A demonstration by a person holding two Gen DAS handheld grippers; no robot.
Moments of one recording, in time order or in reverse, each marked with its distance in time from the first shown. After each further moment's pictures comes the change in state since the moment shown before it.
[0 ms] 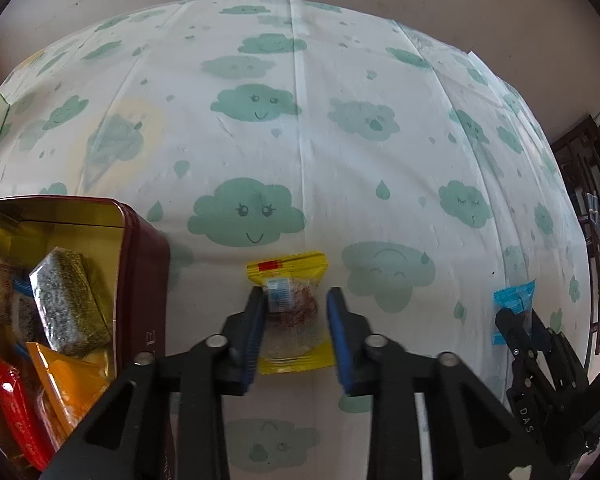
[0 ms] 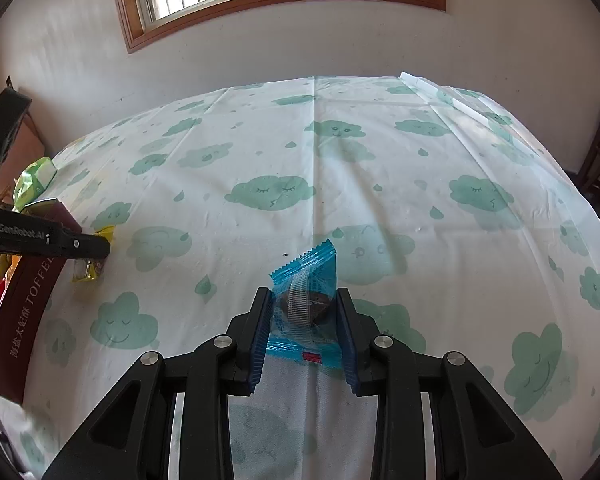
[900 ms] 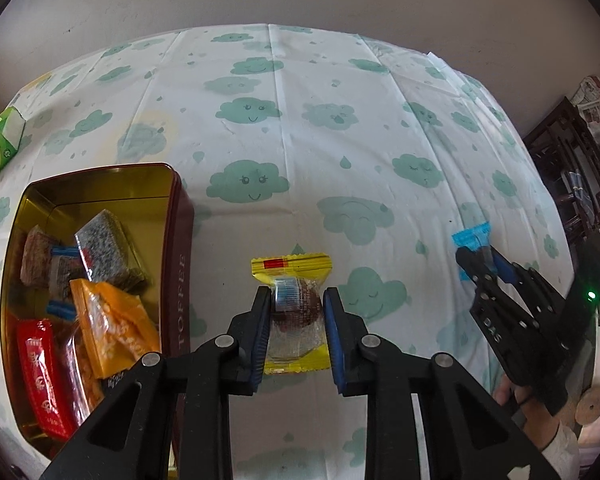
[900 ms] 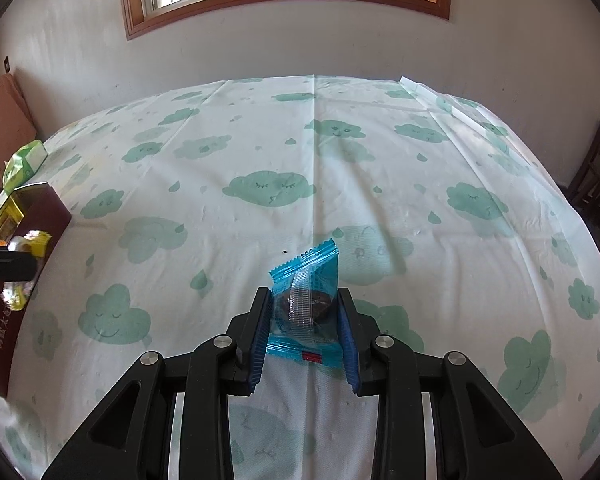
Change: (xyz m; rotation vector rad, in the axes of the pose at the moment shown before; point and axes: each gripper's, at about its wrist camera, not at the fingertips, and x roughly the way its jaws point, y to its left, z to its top) left arm -0.062 -0.002 -0.051 0.080 -0.076 -0.025; right arm 0.002 0.010 0.000 -0.049 0.009 -0.061
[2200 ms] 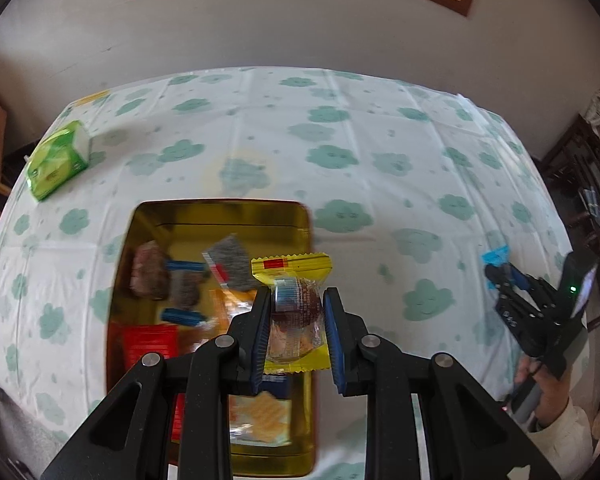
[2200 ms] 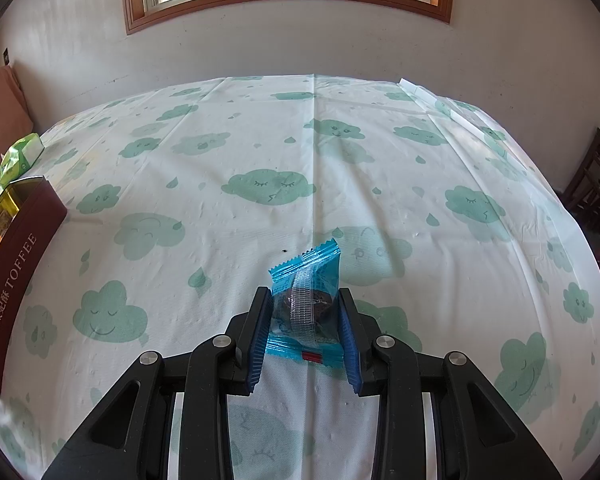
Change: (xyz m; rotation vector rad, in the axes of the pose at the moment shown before) left arm -0.075 0.074 0.000 -0.030 -0.092 0.102; right arm 0.000 0.004 0.000 -0.014 0.002 -0.017
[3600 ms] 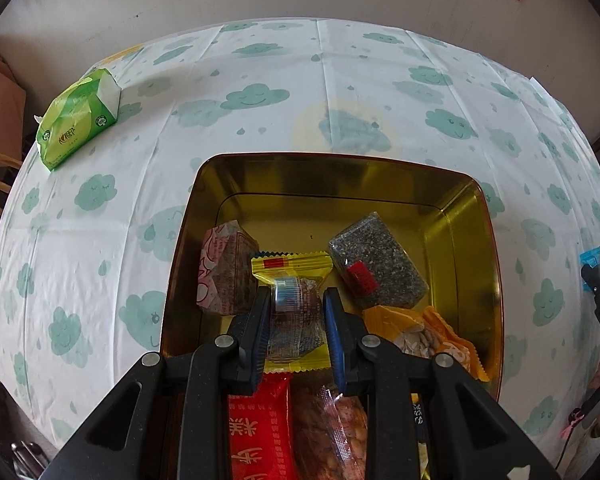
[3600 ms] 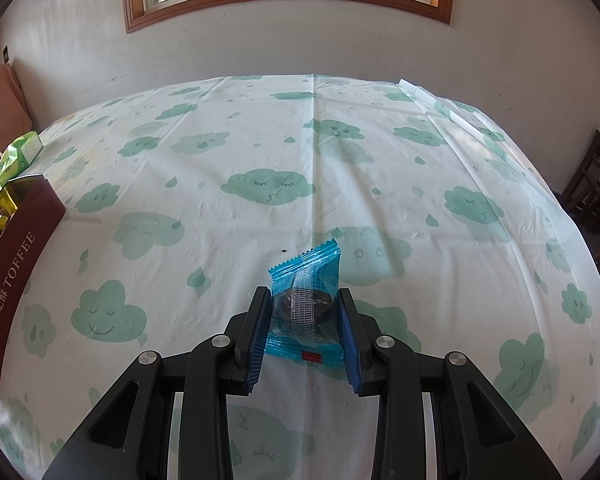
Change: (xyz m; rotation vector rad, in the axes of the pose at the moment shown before) left arm 0.080 0.082 -0.001 -0.026 0.094 0.115; right arm 0.001 0.001 -0.001 -0.003 -0.001 -0.005
